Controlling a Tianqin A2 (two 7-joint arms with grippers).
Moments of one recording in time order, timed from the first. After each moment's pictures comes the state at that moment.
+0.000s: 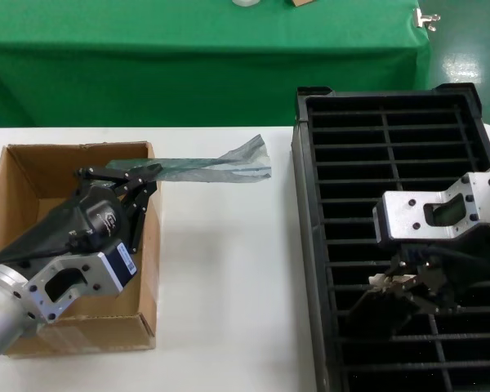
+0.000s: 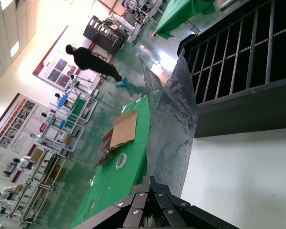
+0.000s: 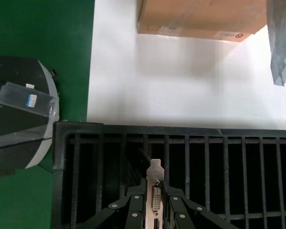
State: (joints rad) left arm -0.20 -0.46 1.58 -1.95 -0.89 0.61 -0.04; right arm 1.54 0.76 -2.75 1.82 1.27 -1.57 0.94
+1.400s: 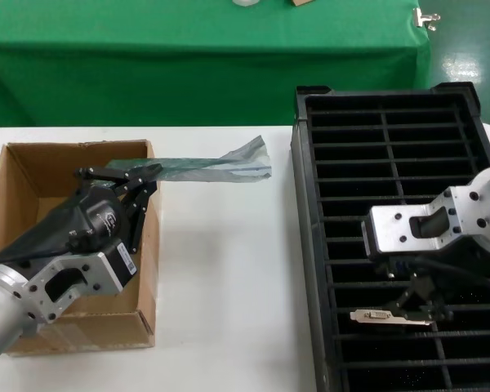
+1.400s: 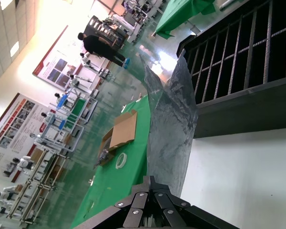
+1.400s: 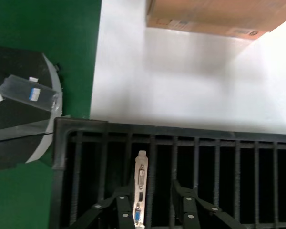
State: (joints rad) left arm -0.20 -0.46 1.58 -1.95 -0.89 0.61 -0.04; right arm 1.46 0.72 -2.72 1.79 1.21 -1.57 0.88
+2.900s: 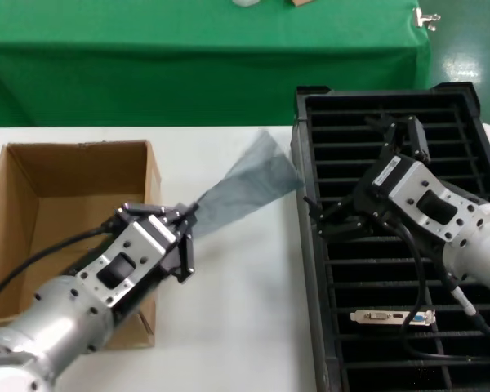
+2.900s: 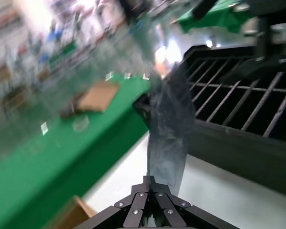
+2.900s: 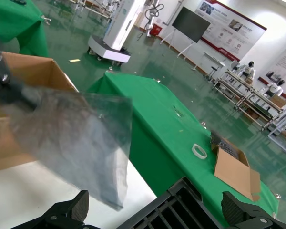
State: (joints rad) left arm -0.24 -0.11 1.53 -2.01 -0.56 0.93 -0.49; right arm 0.48 0.37 -1.79 1.84 0.68 -0.78 0.69
